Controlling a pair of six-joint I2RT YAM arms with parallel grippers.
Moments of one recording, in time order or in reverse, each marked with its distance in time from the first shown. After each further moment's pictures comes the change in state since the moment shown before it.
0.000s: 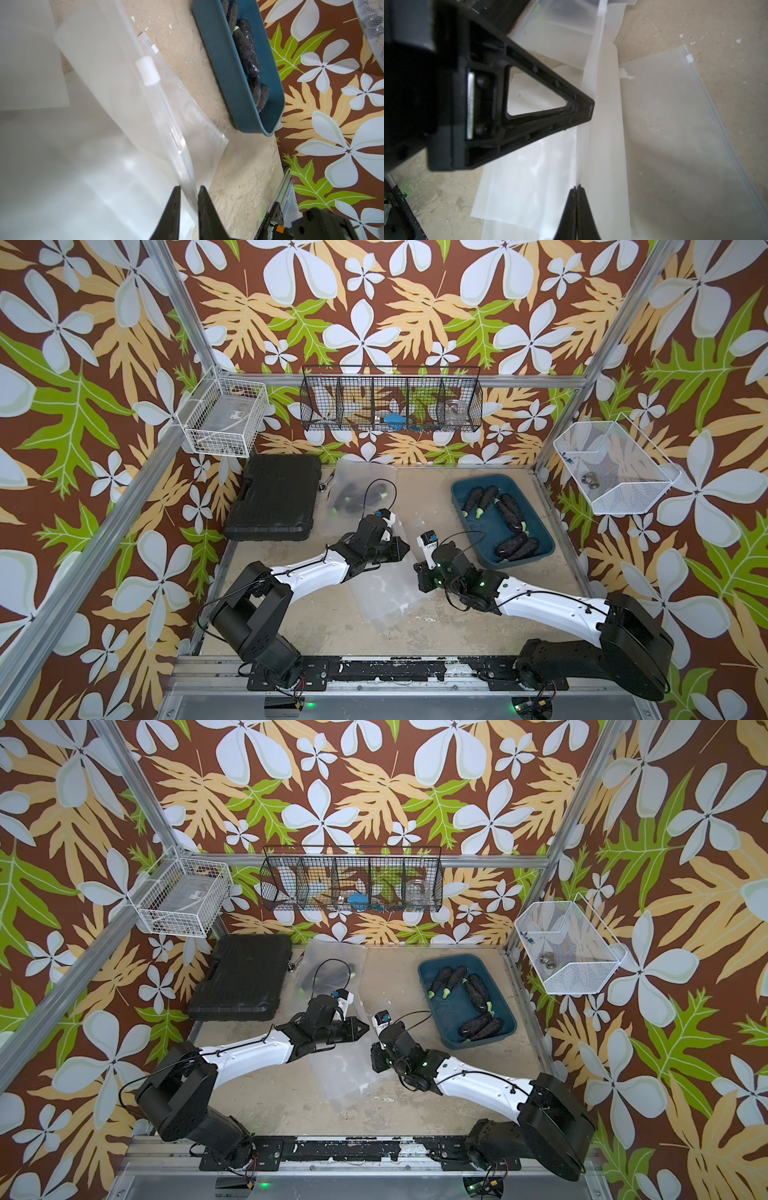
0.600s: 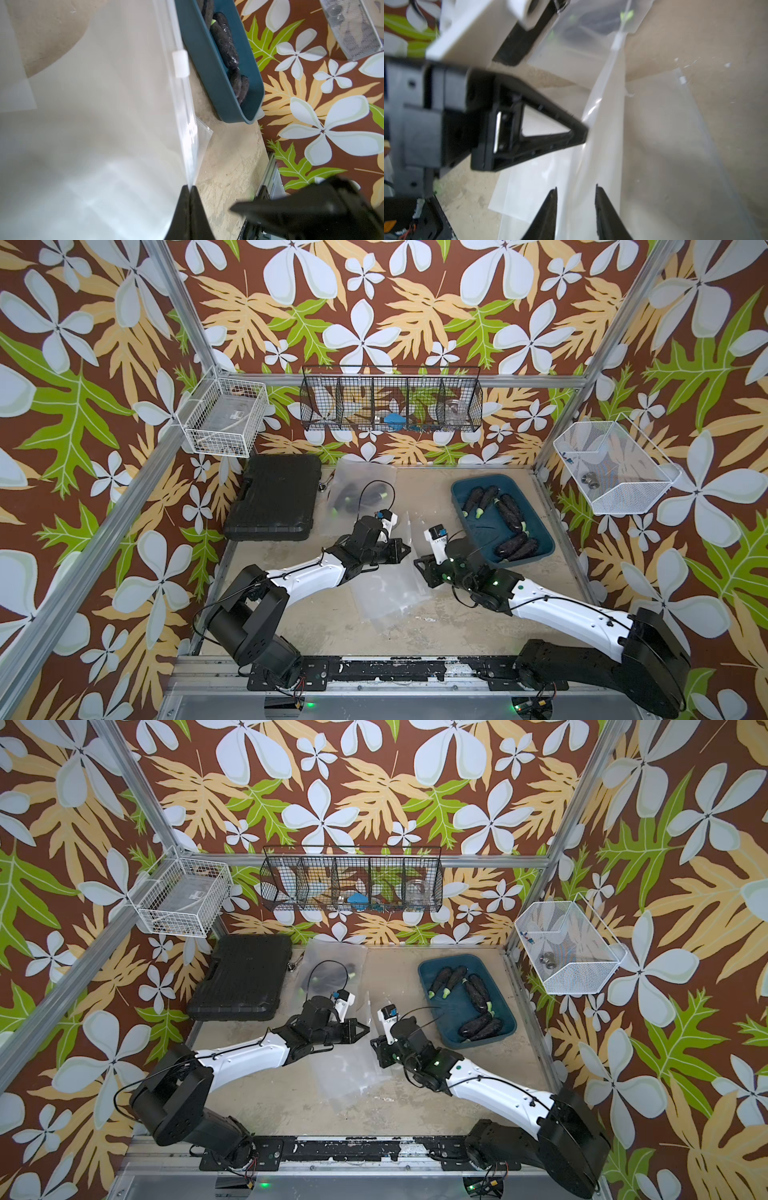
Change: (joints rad) left arm 0.011 -0.049 -0.057 0.070 0.118 0.050; right arm -0.126 -0.149 -0.017 -0.015 -0.103 -0.026
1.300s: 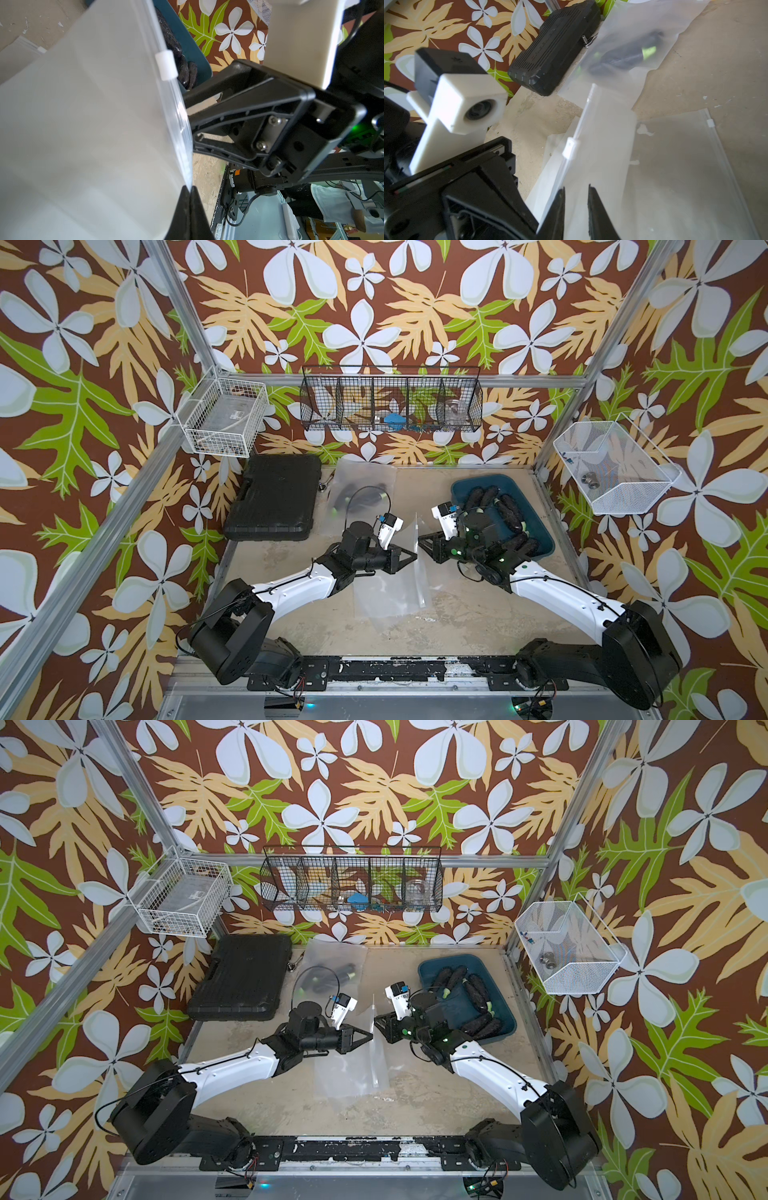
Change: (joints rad) left arm 0.000 -0.098 -0.097 0.157 0.210 0.078; right arm -0.187 0.113 0.082 0.138 -0.410 -0.023
